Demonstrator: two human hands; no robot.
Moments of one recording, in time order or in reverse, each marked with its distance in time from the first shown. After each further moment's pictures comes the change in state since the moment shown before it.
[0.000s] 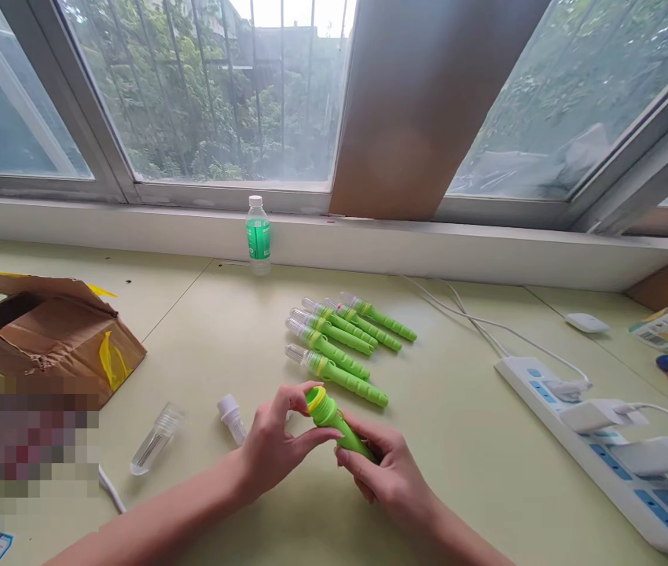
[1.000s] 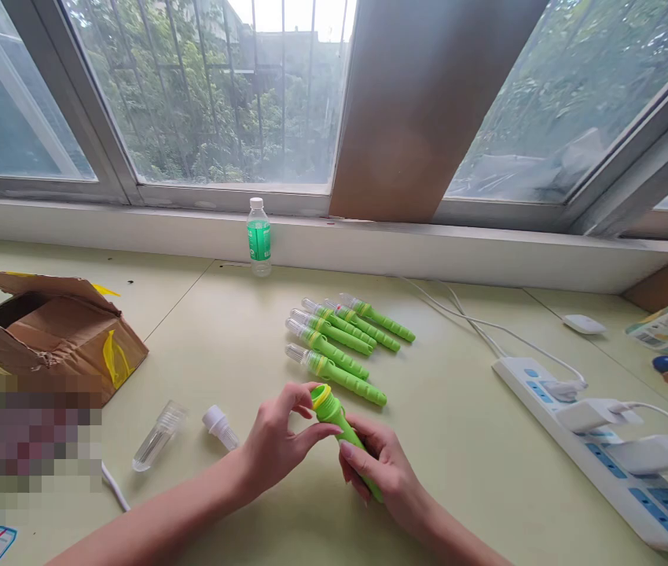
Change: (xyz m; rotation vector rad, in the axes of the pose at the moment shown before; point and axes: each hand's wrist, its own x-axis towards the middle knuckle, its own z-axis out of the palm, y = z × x) left_hand 0.000 0.000 0.003 -0.064 -0.041 -0.042; right_hand -0.001 0.000 0.002 0.090 -0.033 0.015
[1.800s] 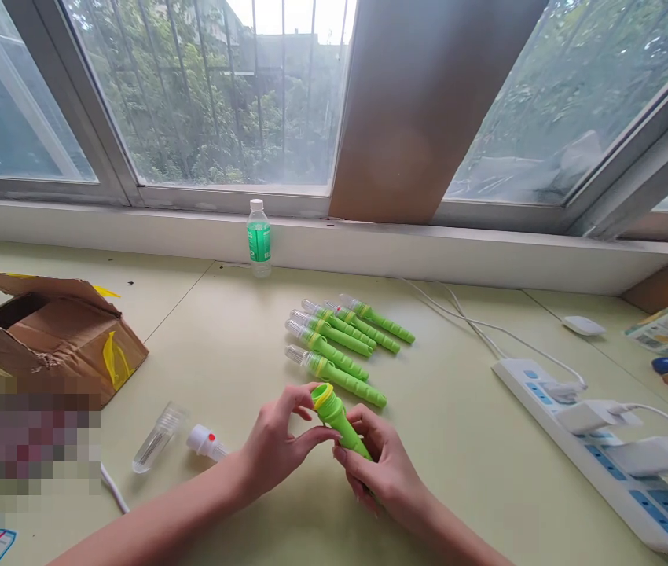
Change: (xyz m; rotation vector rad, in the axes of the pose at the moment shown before) left_hand -0.002 -0.001 0.001 -0.011 -0.010 -0.004; right_hand 0.003 0.001 0.002 0.000 0.074 0.035
